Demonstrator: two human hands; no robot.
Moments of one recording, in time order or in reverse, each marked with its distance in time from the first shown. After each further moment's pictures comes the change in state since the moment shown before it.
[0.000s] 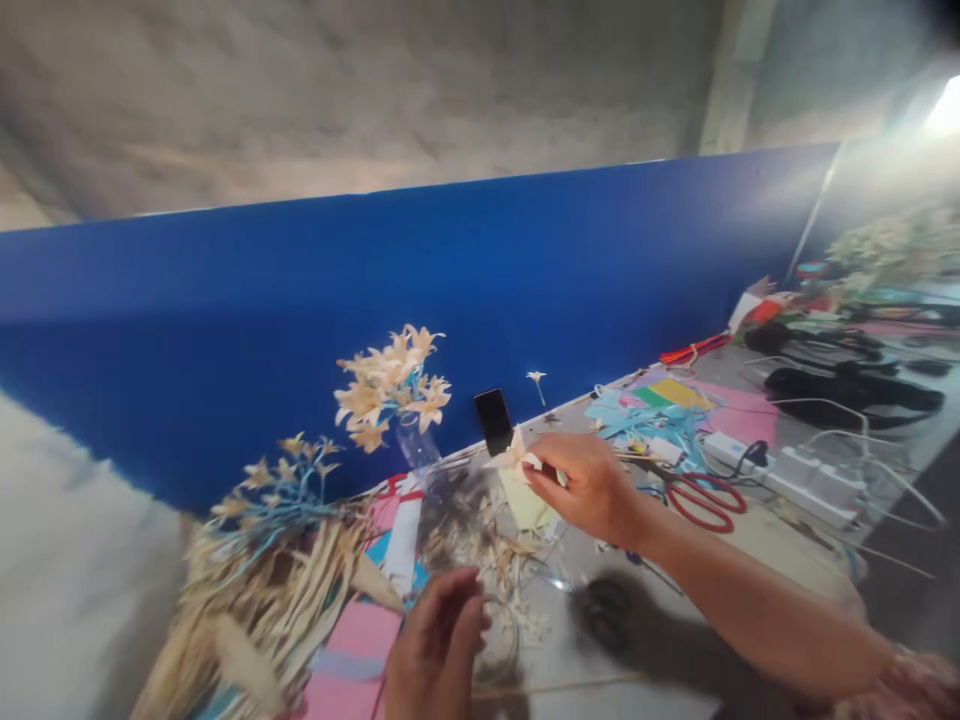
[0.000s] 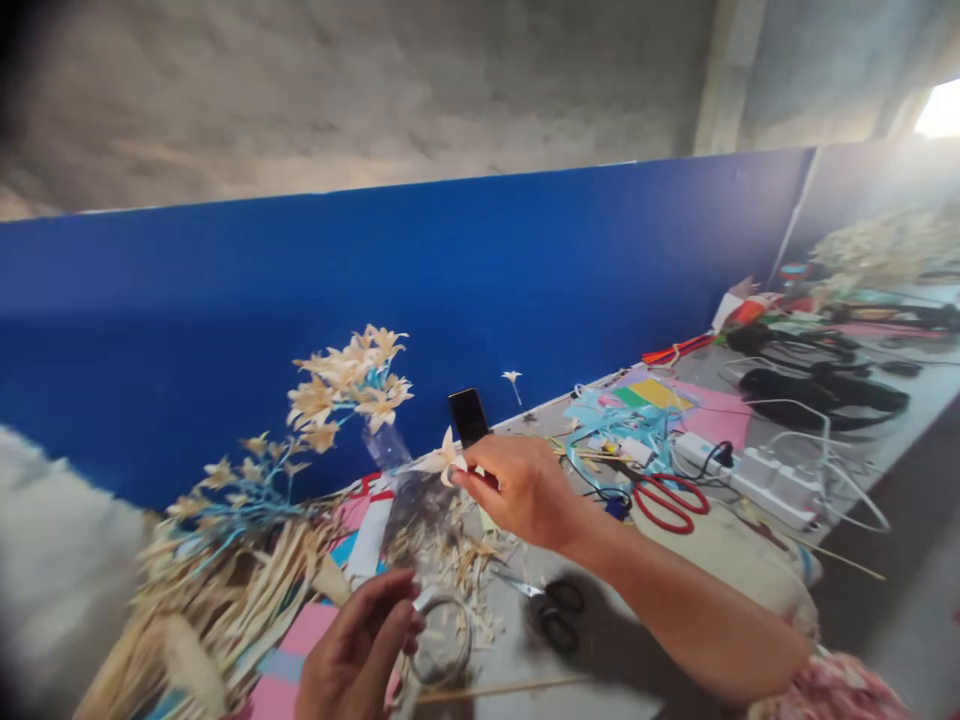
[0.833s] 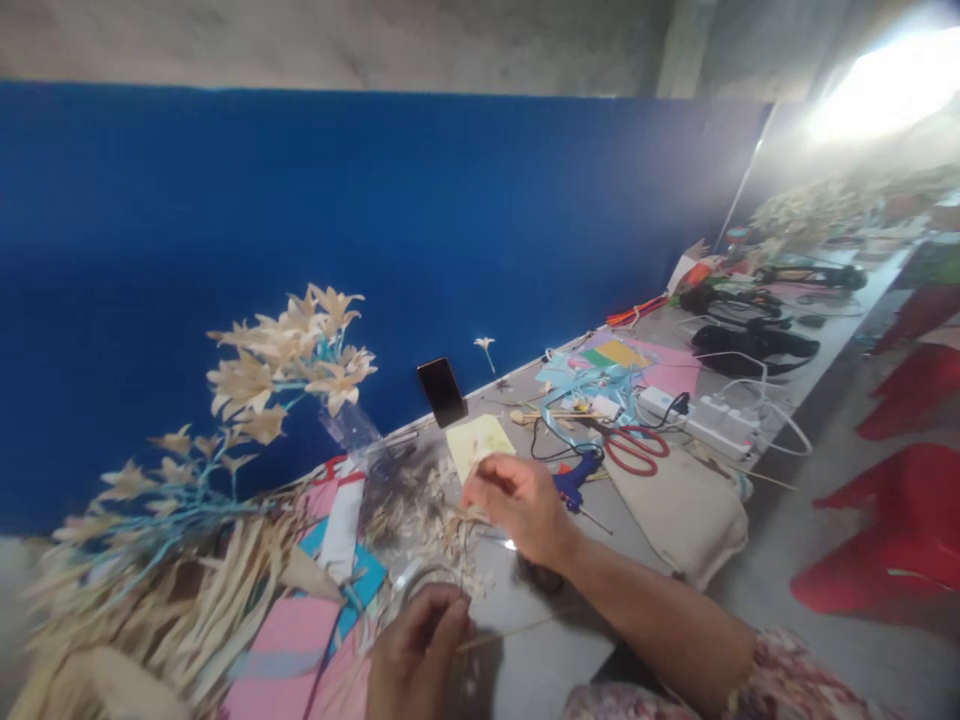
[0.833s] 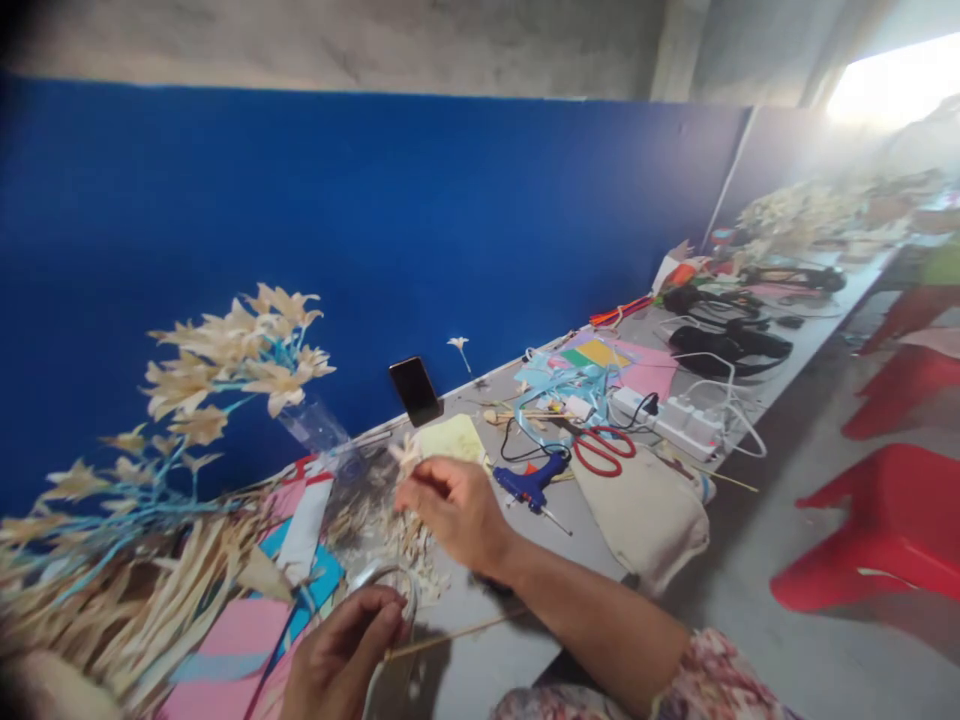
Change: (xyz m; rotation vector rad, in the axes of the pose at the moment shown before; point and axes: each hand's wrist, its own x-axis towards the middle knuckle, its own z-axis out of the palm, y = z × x) left_hand -0.017 -0.020 0.021 0.161 -0.298 -0.127; right_hand -0.049 -0.017 0.022 0.733 0.068 0.747
